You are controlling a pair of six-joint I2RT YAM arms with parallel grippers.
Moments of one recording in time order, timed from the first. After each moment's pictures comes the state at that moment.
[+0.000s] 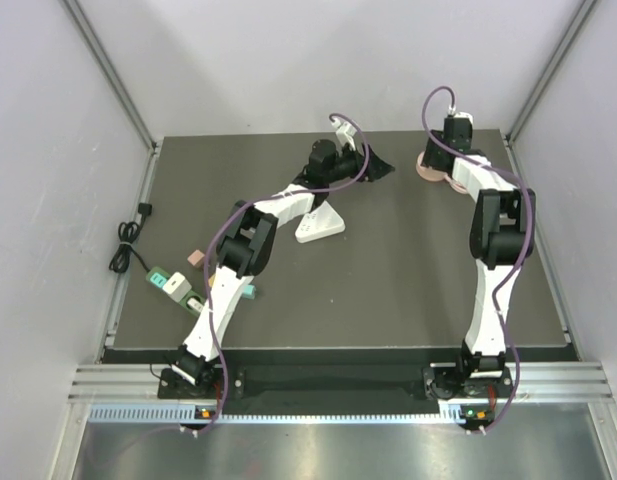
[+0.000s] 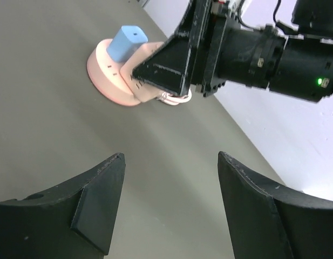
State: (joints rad) left arm -0.54 2.56 2.03 0.51 0.56 -0.69; right arm 0.03 2.23 1.79 -0.23 0.13 0.21
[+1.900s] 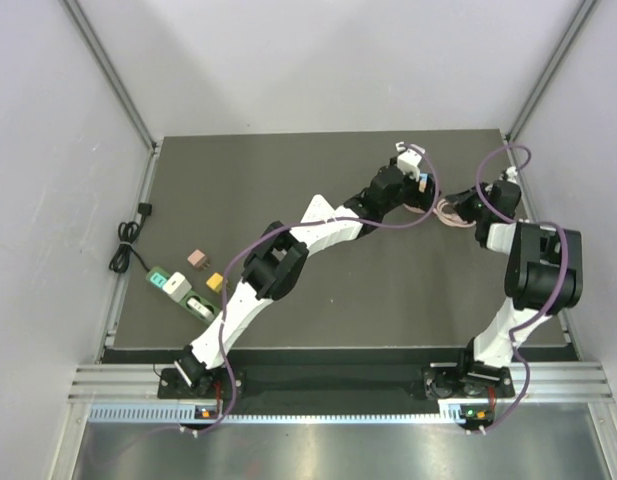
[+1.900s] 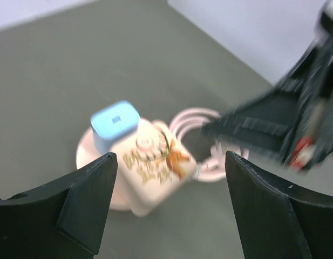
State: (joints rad) left arm -0.84 2.56 2.12 0.31 0.05 -0.26; right arm -0.21 1.75 0.85 0.47 -0.30 0.77
